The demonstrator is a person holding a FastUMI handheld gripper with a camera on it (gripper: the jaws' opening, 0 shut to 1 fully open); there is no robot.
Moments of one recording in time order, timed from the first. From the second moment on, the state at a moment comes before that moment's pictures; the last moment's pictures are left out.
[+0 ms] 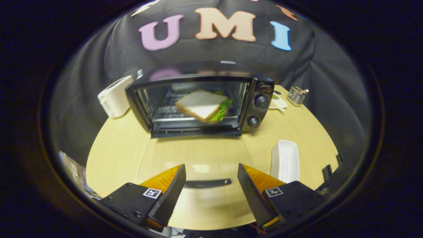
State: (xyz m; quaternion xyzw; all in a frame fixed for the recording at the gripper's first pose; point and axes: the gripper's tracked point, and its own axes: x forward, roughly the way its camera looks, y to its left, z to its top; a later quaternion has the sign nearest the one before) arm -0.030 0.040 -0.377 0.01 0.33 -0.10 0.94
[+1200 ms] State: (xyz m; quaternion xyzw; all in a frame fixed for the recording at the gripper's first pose) arm -0.019 0.081 -0.427 -0.01 0.40 -0.09 0.91
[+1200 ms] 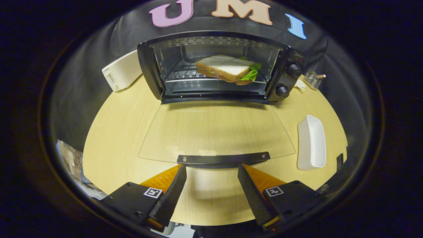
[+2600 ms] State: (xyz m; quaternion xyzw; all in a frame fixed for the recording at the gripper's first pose) arm 0.045 0.082 -0.291 -0.02 0.25 -0.11 0.96
